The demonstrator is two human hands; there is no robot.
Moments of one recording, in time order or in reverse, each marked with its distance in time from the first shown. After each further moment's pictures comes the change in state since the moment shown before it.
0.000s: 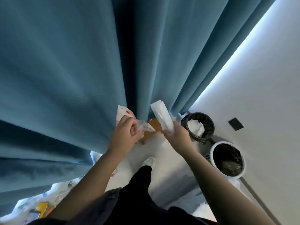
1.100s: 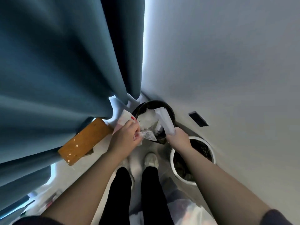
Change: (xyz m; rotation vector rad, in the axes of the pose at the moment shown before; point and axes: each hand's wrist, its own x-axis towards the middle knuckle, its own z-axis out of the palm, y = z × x) left_hand 0.227 0.067 0.481 0.173 -0.558 0.062; right_hand 0.319 0.393 -0.133 0.044 -0.142 0.624
